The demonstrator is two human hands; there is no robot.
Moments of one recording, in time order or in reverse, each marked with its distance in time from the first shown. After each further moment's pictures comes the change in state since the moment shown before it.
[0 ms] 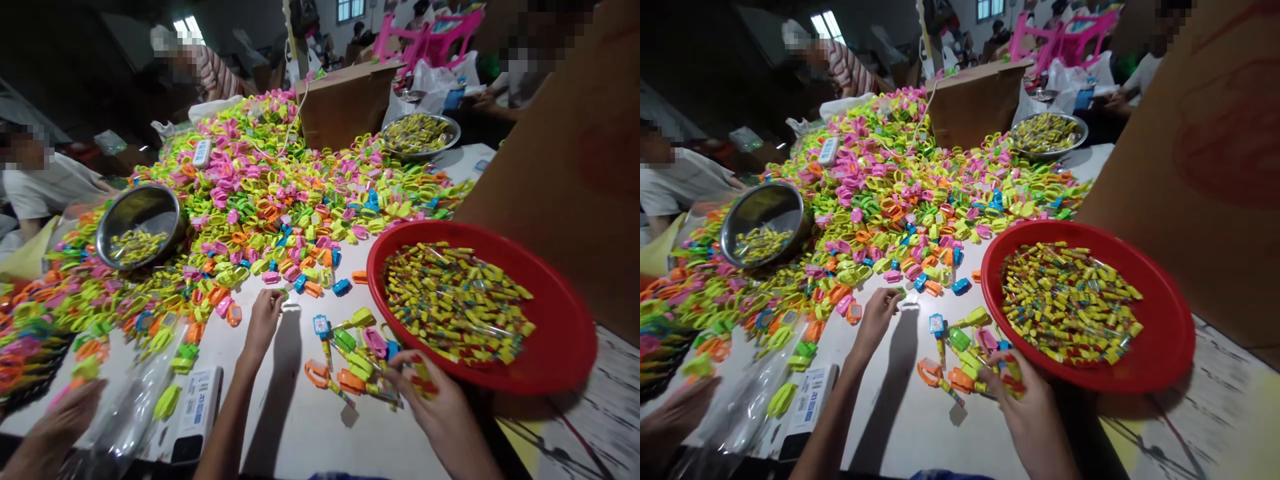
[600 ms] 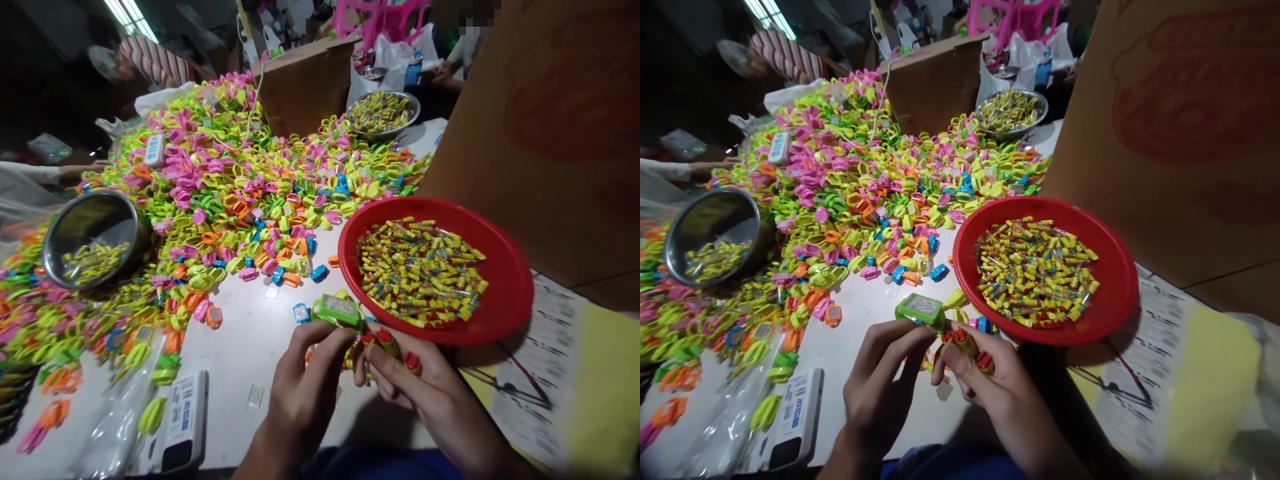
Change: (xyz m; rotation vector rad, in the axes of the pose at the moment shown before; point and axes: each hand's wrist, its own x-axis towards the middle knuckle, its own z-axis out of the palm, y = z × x) left_hand -0.117 0.142 0.035 0.119 -0.043 0.855; right_hand -0.020 -0.082 -0.020 0.550 -0.360 0.174
